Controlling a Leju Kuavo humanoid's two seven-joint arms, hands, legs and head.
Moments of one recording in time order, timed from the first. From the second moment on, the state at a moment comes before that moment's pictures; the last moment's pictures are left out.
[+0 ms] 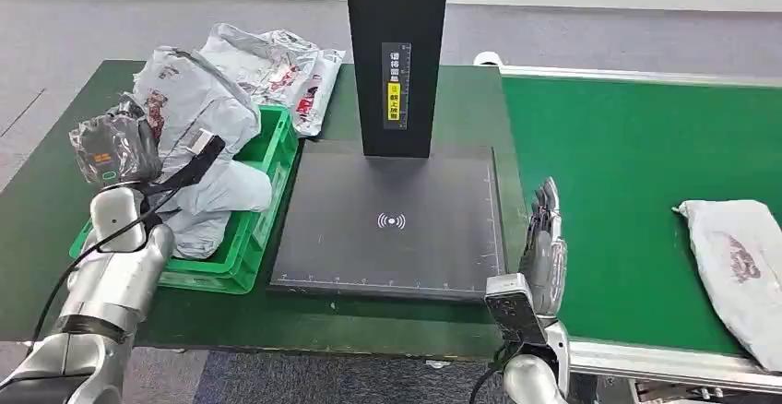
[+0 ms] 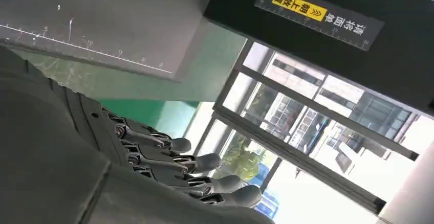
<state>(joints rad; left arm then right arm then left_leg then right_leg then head) -0.62 0.18 0.02 -0.88 -1.55 0.70 0.22 -0.03 0.09 0.30 -1.44 0.51 -0.59 -0.36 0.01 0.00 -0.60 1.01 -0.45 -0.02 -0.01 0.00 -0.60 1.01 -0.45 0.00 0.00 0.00</state>
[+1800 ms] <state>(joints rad) -0.76 0.03 0.20 -0.72 -0.30 0.62 -0.57 0.01 0.07 0.28 -1.45 0.45 -0.58 -0.38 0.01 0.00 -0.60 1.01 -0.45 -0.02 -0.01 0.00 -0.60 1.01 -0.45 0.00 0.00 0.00</state>
